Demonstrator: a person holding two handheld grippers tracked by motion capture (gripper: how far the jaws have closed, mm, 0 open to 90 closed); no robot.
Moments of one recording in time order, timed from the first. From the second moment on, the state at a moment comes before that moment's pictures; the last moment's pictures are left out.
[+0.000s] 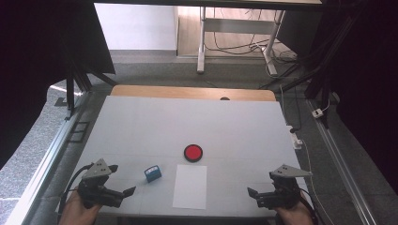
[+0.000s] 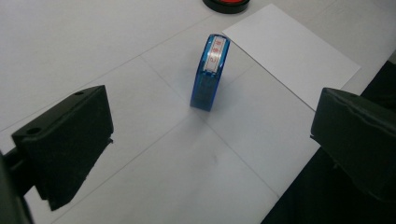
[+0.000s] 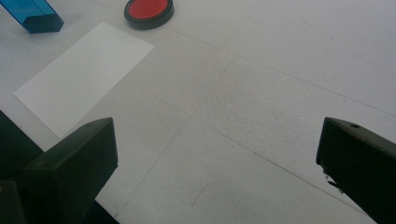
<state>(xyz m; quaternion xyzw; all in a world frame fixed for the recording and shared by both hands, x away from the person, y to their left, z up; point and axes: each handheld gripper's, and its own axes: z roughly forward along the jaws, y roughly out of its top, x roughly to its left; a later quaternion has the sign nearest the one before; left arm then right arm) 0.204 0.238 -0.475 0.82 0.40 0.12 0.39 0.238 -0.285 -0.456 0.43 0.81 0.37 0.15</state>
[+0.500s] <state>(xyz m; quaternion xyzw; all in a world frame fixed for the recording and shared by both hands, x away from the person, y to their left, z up) 0.234 0.215 -0.480 0.83 0.39 0.09 0.38 0.239 -0.284 -0.456 0.42 0.81 0.37 0.14</state>
